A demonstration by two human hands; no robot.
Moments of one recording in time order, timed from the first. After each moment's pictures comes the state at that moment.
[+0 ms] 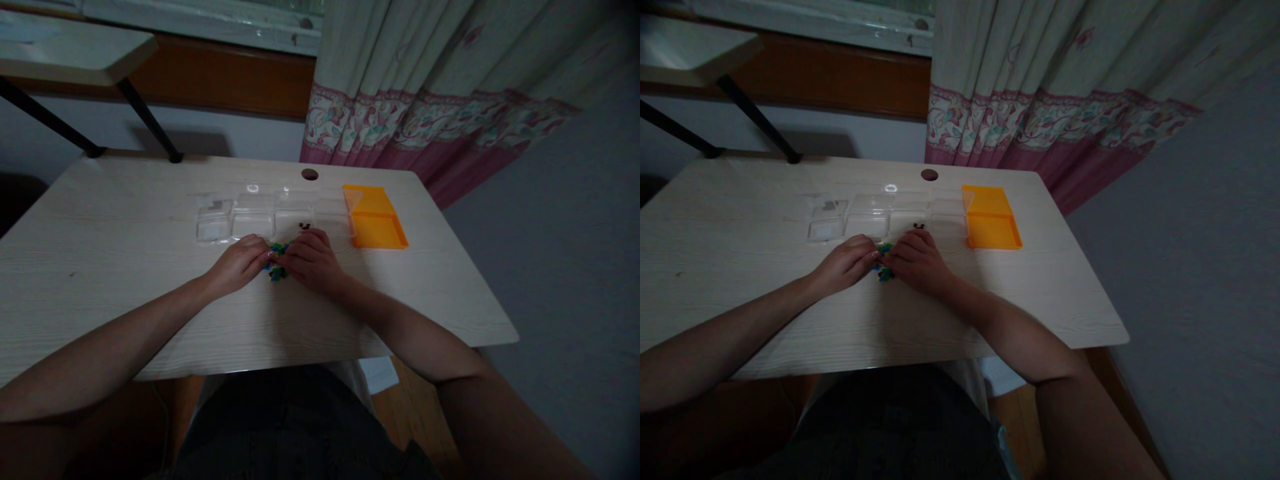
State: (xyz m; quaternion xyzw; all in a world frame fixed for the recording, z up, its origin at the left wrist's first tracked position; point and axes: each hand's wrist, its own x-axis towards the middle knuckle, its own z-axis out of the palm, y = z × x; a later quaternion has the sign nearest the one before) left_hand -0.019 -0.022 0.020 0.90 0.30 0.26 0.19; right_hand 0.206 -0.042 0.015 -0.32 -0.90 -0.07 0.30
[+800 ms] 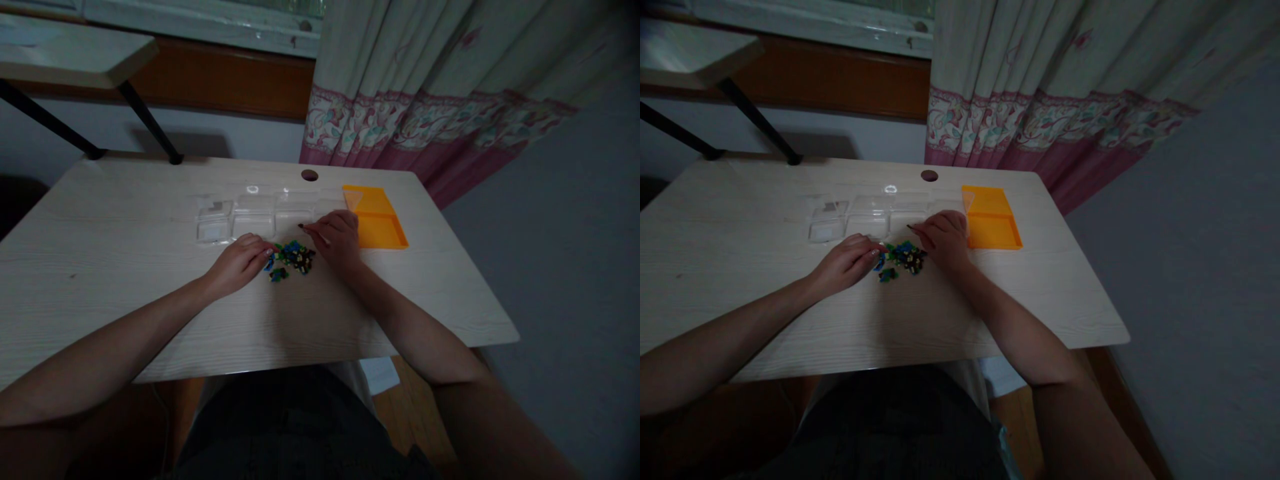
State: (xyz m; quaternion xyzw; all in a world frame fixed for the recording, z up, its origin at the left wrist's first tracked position) left_hand -0.021 -0.023 0.020 0.89 0.32 0.28 0.19; right_hand 0.240 -0.012 0.014 -0.49 -0.78 -0.08 0.37
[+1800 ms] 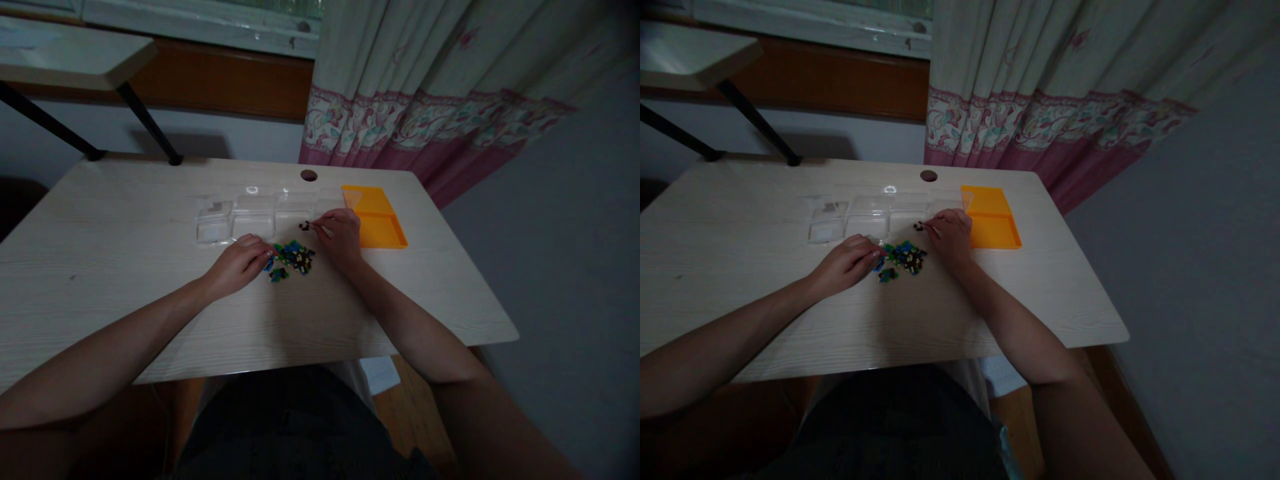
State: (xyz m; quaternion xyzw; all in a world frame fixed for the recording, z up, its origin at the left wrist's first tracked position) left_hand -0.022 -0.022 0.019 0.89 0.31 0.26 0.19; right_hand 0.249 0.002 0.003 -0.56 -0.74 -0.05 0.37
